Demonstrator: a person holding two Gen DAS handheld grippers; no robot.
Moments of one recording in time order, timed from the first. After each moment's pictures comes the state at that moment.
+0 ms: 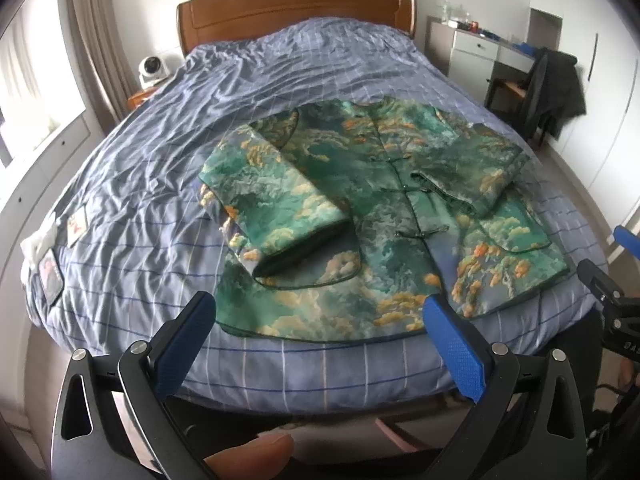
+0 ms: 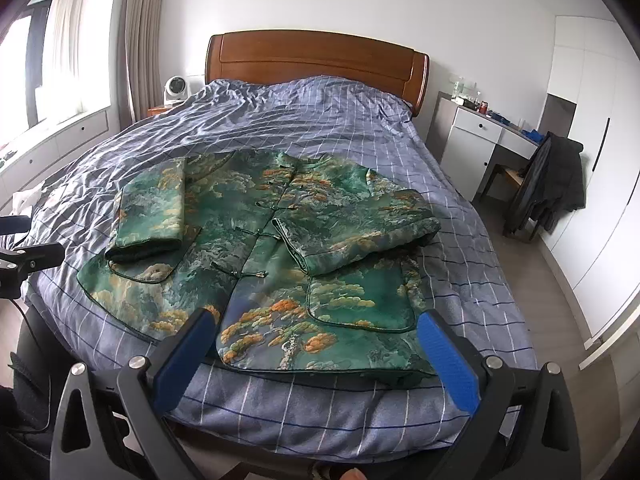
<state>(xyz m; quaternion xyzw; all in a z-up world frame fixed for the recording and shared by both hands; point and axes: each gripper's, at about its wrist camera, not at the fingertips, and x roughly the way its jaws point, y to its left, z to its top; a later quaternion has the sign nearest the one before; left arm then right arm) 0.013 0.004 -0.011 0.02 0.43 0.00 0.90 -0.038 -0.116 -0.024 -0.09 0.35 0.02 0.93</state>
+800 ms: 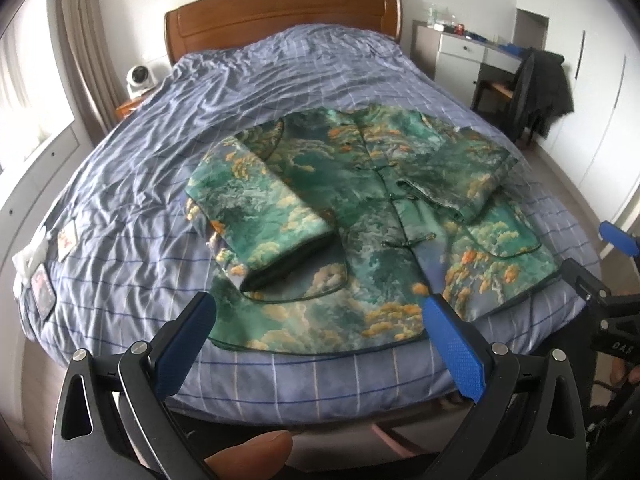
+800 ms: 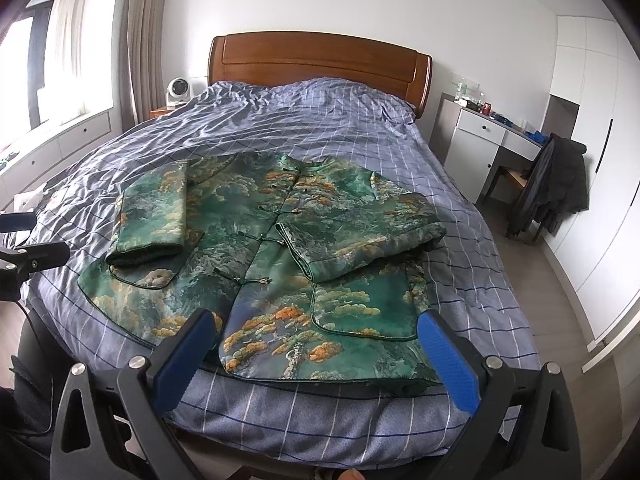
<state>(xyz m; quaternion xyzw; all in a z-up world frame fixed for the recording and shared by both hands) 0.017 -0.002 -0.005 0.03 0.41 -0.03 0.91 -0.032 -0.111 -0.025 -0.09 0.34 0.03 0.94</state>
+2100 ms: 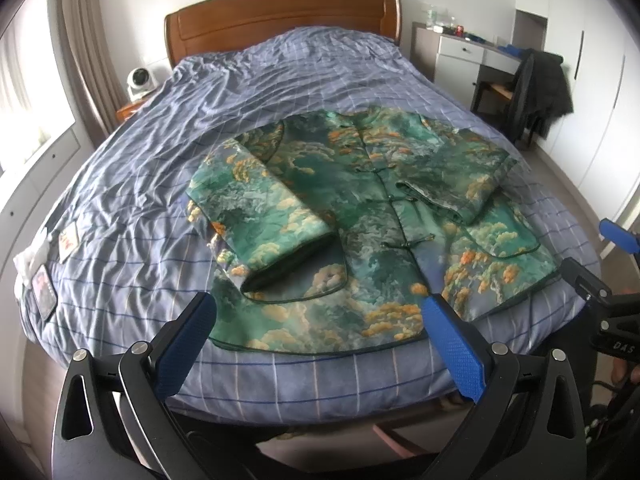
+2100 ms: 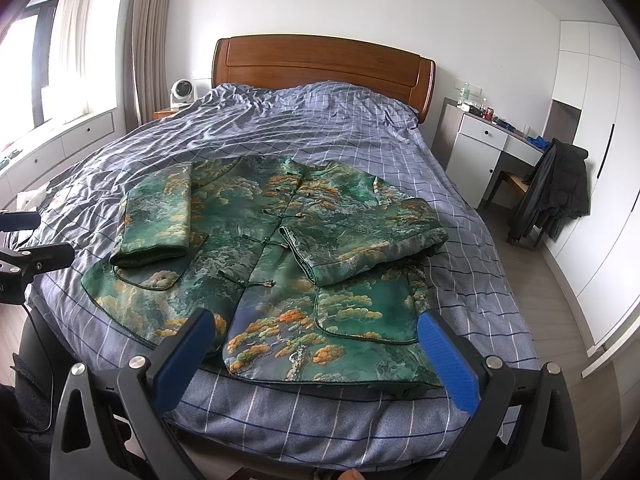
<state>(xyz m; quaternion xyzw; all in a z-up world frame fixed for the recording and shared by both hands) 0.016 0.000 -0.002 0.02 0.41 -0.03 0.91 -0.033 -0.109 -0.023 -0.09 0.34 0.03 0.94</state>
